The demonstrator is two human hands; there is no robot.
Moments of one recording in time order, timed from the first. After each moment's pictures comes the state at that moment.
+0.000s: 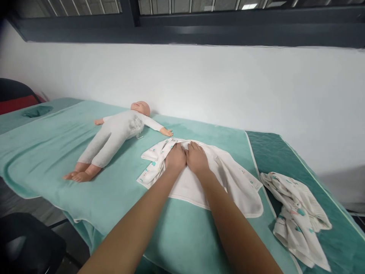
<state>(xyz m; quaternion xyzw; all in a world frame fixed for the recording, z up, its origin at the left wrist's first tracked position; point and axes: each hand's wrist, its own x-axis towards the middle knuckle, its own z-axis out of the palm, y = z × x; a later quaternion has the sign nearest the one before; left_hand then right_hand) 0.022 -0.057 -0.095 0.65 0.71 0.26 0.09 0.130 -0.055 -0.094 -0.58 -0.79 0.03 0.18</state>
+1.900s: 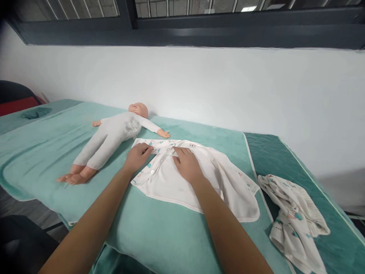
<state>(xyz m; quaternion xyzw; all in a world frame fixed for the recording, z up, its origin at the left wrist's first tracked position) -0.125 -0.069 -0.078 0.72 0.63 0.30 0.04 0.120 -0.074 -0.089 -0.47 -0.82 0.10 0.30</state>
